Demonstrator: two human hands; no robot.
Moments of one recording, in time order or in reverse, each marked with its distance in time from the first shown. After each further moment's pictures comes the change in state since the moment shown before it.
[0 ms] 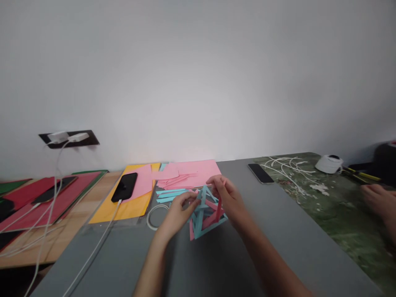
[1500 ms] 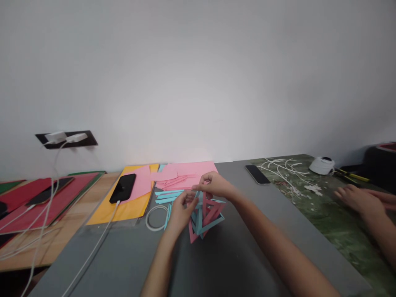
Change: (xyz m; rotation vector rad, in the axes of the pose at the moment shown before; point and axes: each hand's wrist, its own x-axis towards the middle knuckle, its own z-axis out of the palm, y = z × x) left_hand 0.007 -0.020 0.016 -0.149 0.217 -0.040; right_hand 0.053 0.000 -0.006 -0.471 -0.494 0.267
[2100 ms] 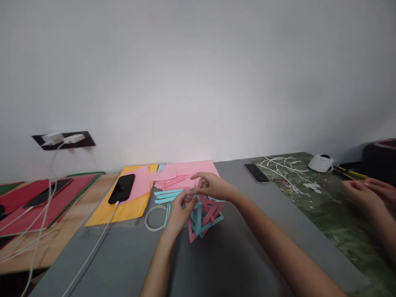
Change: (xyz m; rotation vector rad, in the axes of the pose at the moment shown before) left_hand 0.000 -0.002 -0.001 -0.022 -0.023 -0.034; right_hand -0.001 0.003 -0.002 -0.141 -0.061 -0.182
